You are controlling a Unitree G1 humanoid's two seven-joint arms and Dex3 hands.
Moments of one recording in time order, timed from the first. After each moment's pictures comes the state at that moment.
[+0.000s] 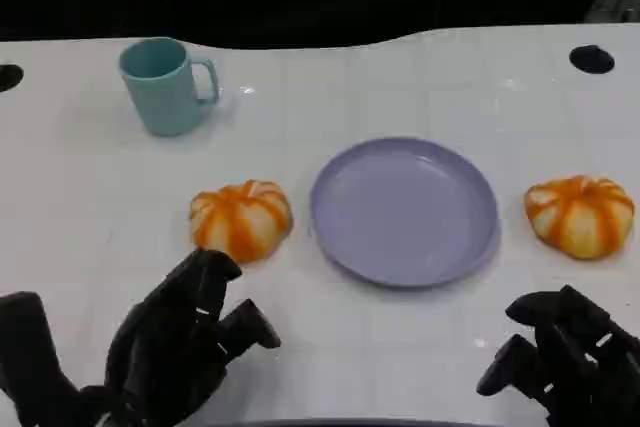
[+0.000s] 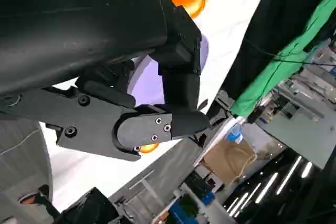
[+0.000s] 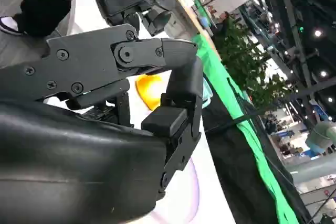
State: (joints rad) left arm 0.10 -0.10 0.15 -0.14 -0.64 0.50 -0.26; right arm 0.37 0.03 -0.07 -0.29 0.60 0.19 0.41
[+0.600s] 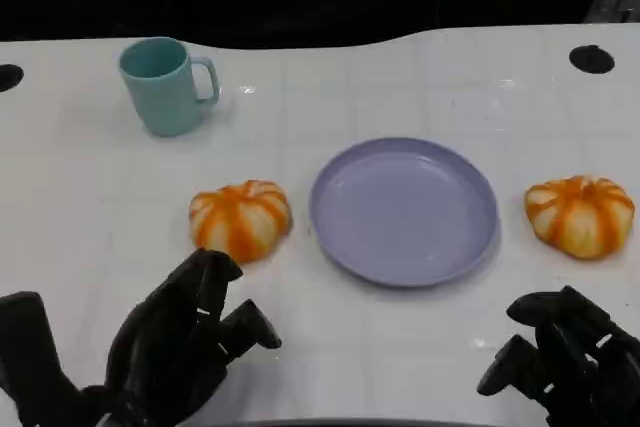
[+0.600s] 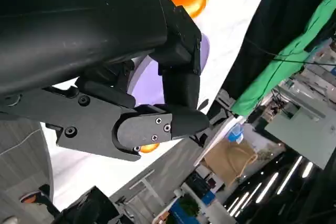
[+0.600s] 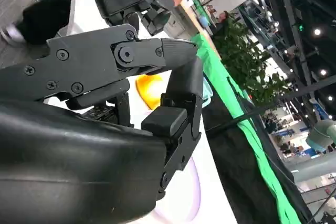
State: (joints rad) left arm 0.10 -0.10 0.15 -0.14 -0.64 0.50 -0.26; right arm 0.37 0.03 -0.07 -0.28 0.60 0.19 0.41
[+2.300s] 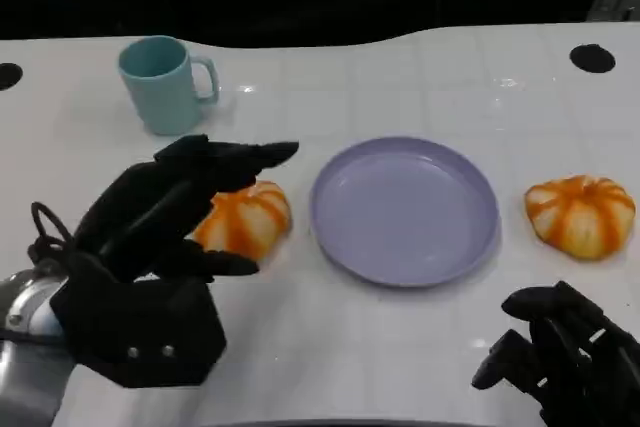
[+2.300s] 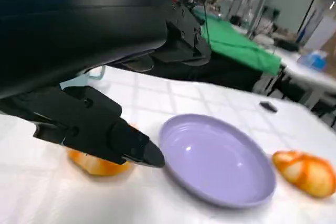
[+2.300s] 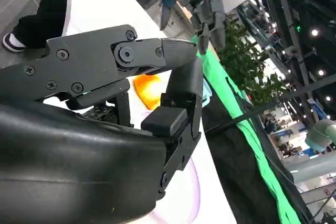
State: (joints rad) left arm -0.22 0.34 -0.11 0.01 0.51 -0.30 -0.29; right arm 0.35 0.04 -0.07 -0.25 0.59 0.18 0.41
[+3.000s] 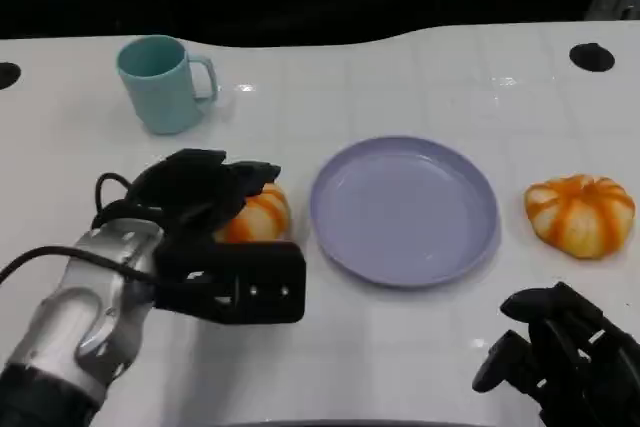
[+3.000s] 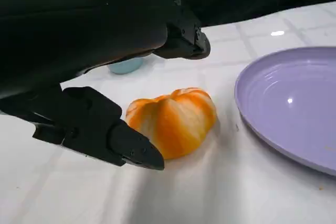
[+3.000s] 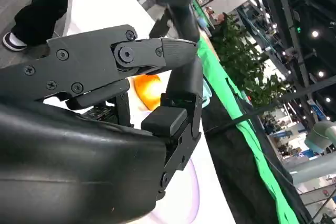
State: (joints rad) left arm -0.50 0.29 -0.40 0.33 0.84 0.06 -0.26; right arm 0.36 0.04 -0.06 -0.26 0.59 0.17 0.42
